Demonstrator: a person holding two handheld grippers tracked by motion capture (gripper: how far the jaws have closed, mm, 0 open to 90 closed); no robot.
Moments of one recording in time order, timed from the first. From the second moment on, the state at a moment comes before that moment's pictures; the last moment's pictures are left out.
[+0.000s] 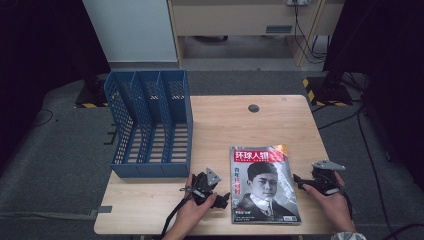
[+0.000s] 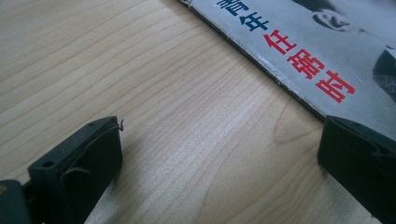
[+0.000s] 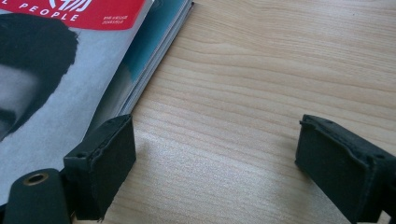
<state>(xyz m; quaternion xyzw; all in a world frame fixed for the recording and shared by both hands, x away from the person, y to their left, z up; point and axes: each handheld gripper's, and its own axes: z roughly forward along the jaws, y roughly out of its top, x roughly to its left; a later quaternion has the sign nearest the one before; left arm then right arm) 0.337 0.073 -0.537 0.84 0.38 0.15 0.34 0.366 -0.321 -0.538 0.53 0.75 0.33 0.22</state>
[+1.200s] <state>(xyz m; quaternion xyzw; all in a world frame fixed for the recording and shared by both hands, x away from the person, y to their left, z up) 0.318 0.048 -0.524 0.84 0.35 0.15 0.40 0.370 -0.288 -0.523 0.49 0.75 0.38 0.22</state>
